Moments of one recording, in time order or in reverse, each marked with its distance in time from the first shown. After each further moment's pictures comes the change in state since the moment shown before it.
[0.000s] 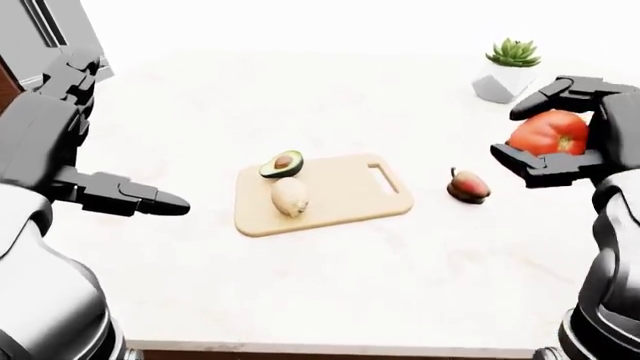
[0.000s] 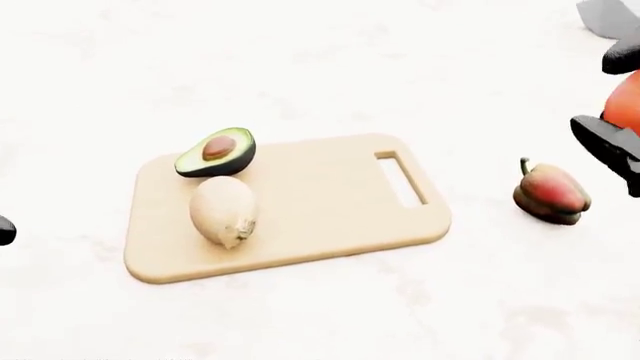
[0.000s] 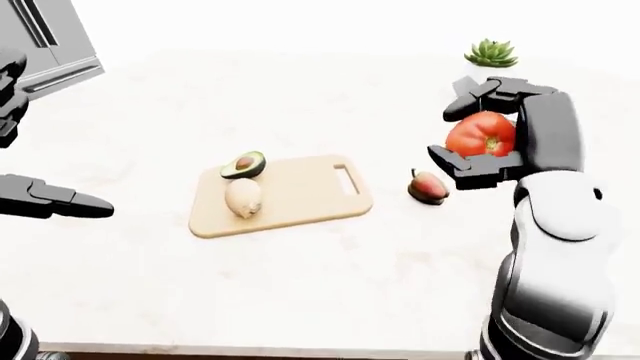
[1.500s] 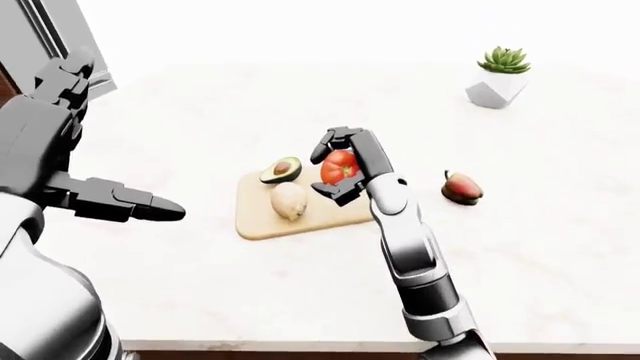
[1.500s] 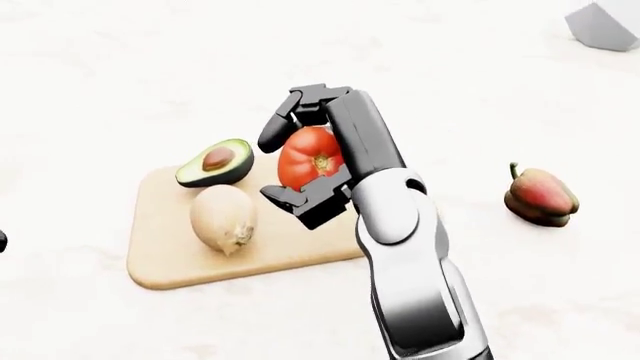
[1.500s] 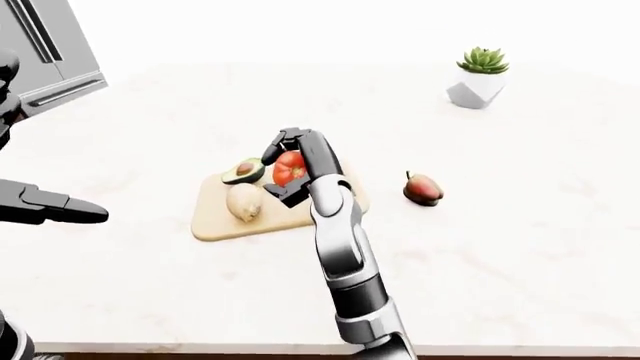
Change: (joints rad) left arm 0.017 0.010 0.011 -0.024 0.030 0.005 -0.038; right arm -0.134 0.563 0.432 0.736 -0.207 -0.560 -0.142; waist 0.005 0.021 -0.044
